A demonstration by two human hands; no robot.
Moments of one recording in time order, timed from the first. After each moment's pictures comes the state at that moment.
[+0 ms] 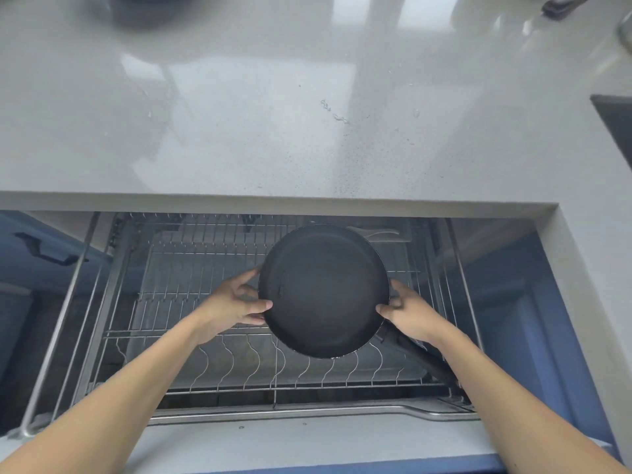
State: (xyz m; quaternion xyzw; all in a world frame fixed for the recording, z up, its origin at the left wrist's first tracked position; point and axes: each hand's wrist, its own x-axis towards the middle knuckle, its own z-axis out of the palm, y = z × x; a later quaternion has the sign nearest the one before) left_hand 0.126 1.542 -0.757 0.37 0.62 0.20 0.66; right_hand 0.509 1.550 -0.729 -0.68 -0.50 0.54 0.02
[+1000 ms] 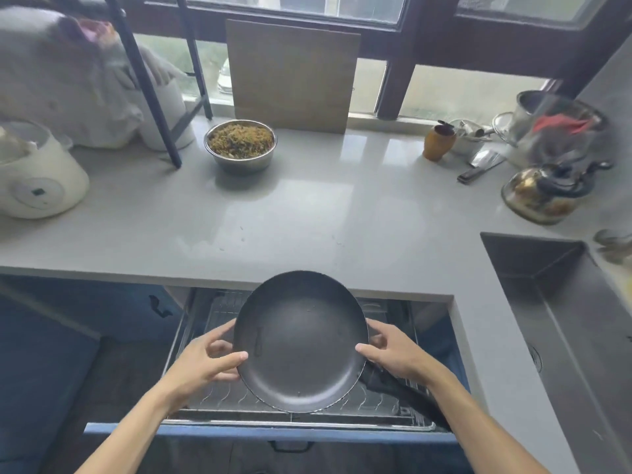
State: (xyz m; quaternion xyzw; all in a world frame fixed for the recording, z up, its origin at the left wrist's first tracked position) left_hand 0.055 1.424 -0.470 0.38 0.62 0.32 0.61; right_hand 0.451 1.492 -0.428 -0.56 -0.62 0.55 0.08
